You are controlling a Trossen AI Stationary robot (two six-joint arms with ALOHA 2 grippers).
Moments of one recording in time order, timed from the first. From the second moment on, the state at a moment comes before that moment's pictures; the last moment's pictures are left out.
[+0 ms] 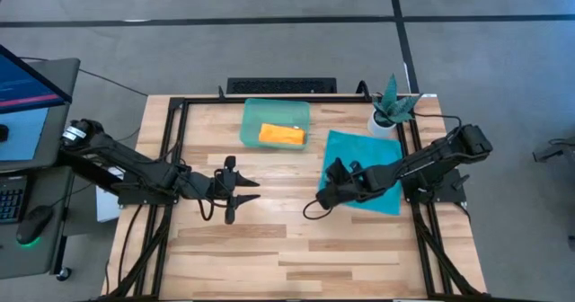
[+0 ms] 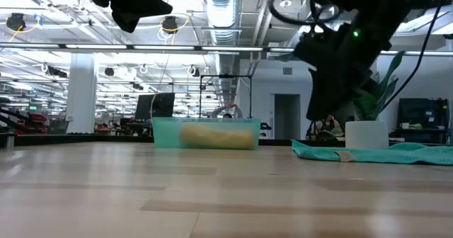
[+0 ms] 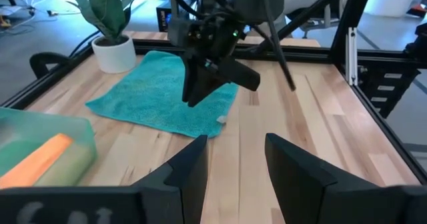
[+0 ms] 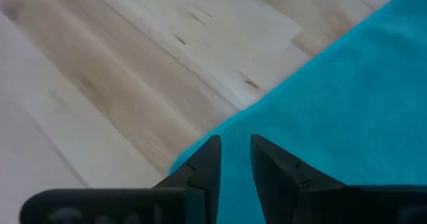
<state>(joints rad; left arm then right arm) -0.38 1.08 0.58 0.21 -0.43 -0.18 0.27 1.56 0.85 -0.48 0.50 0.98</state>
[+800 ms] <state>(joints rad) -0.38 1.08 0.58 0.19 -0.43 -0.18 0.22 1.61 0.76 -0.44 0.49 1.19</state>
